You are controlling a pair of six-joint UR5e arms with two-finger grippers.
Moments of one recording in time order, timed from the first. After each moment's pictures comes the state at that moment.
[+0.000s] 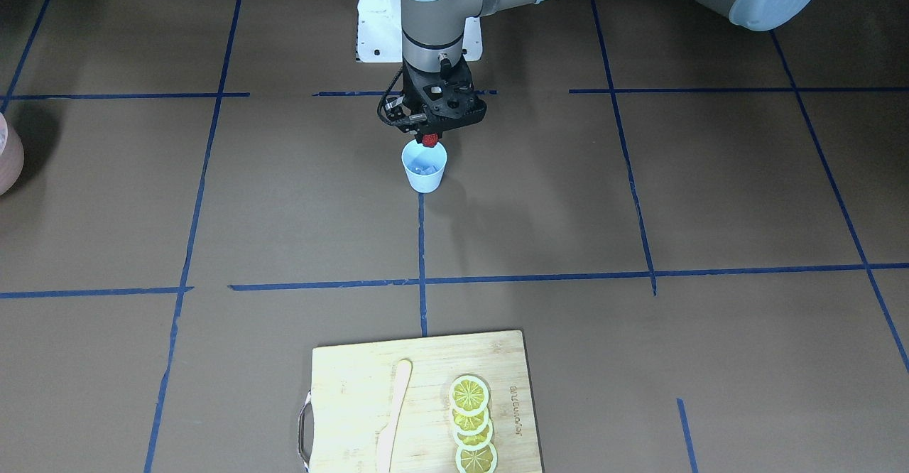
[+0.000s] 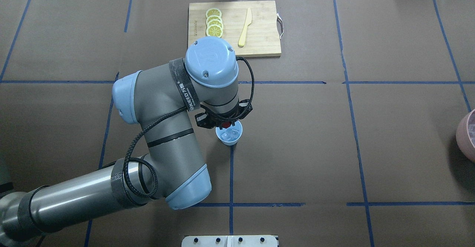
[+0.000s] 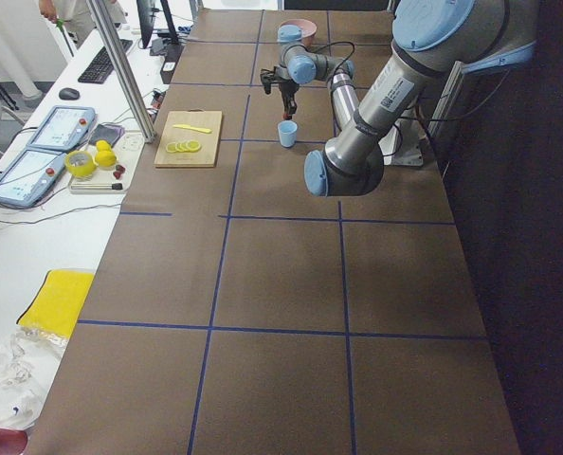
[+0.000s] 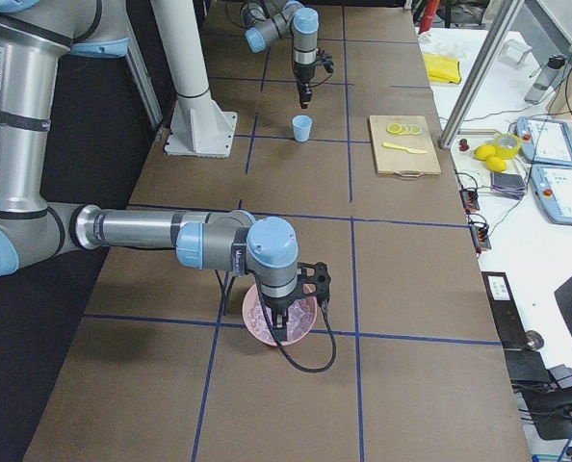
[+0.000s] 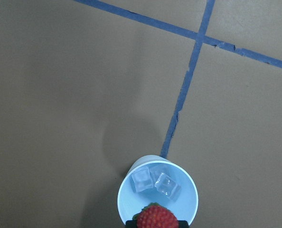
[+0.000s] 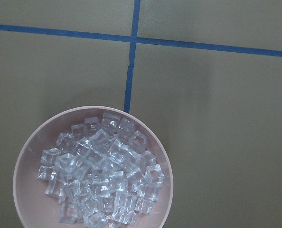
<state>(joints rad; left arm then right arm) -0.50 -2.46 -1.68 -1.37 -1.90 -1.52 1.67 -1.82 1.86 -1.64 2.33 -0.17</state>
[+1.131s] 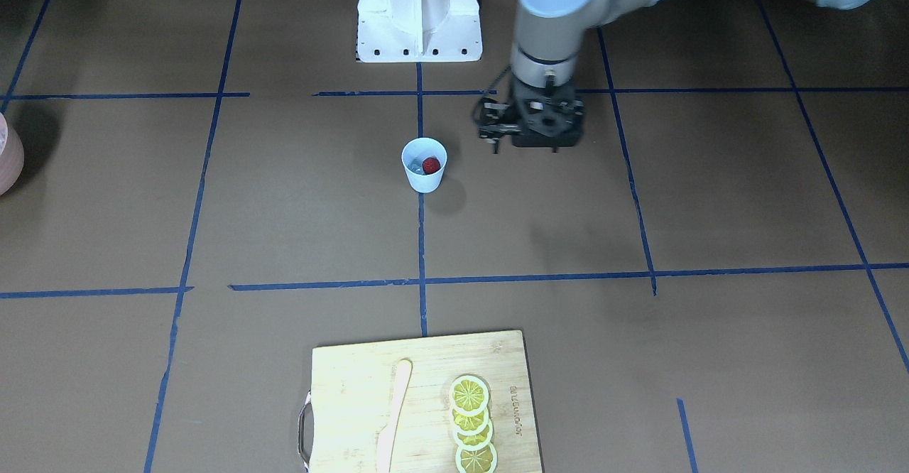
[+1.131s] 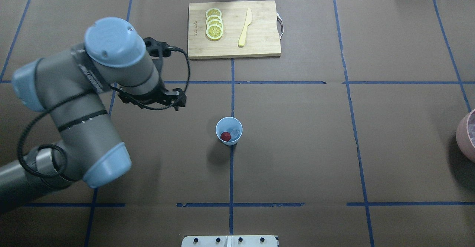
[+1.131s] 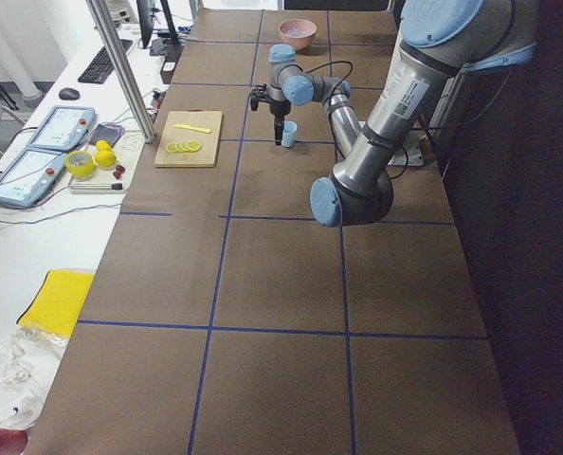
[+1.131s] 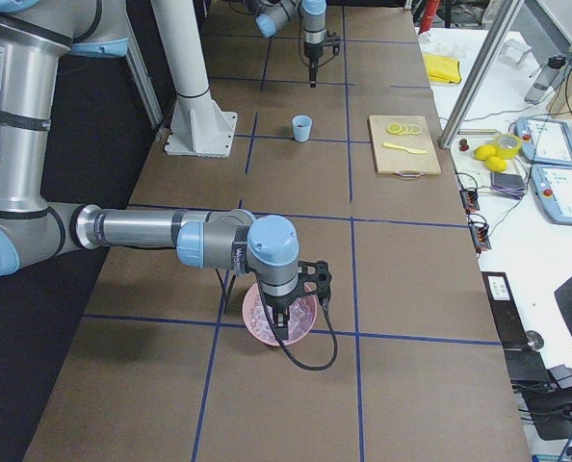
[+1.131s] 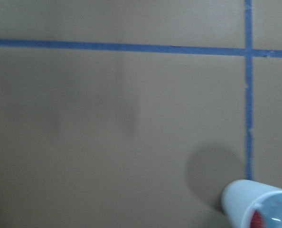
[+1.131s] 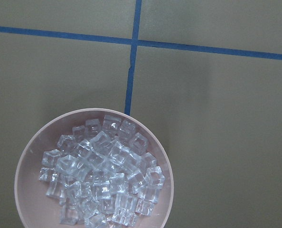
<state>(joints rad) -0.69 -2.13 -1.90 -1.35 -1.97 -0.95 1.67 -1.81 1.86 -1.64 2.32 -0.17</state>
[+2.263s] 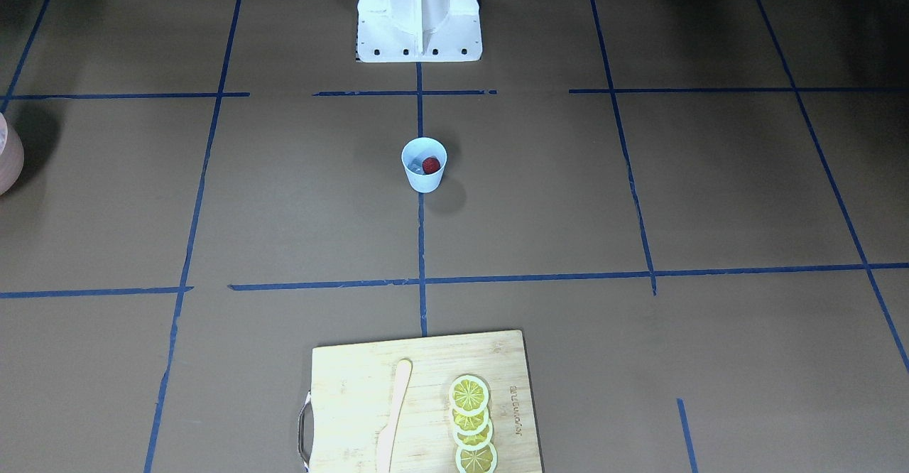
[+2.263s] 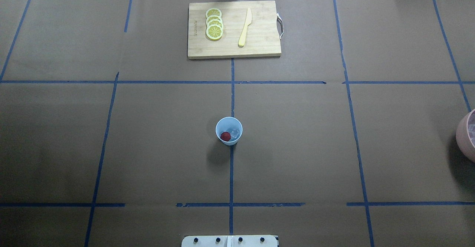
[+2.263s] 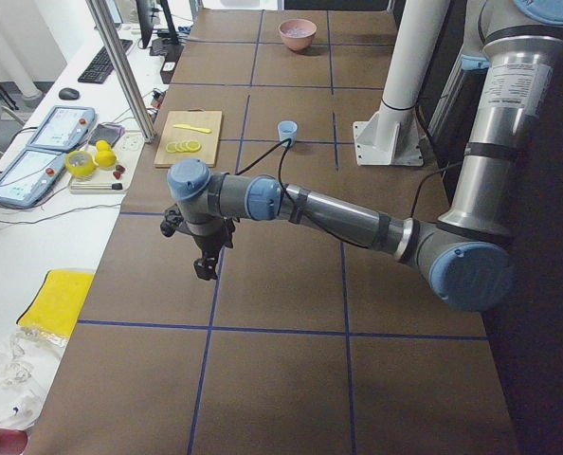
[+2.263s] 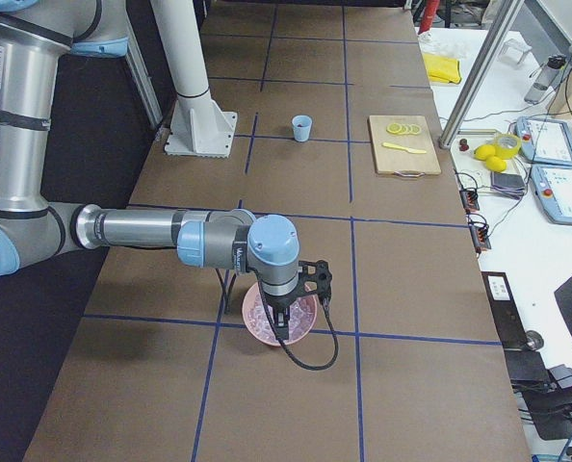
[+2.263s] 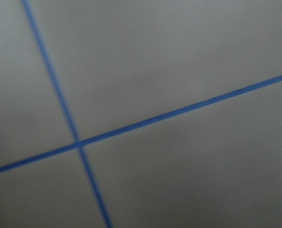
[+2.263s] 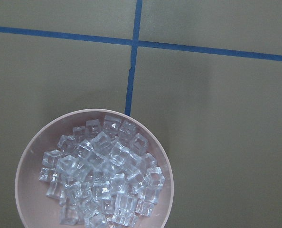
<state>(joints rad) -1.53 -1.69 -1.66 -1.37 -2.39 0.22 1.67 -1.81 1.86 -1.64 2.33 -0.17</state>
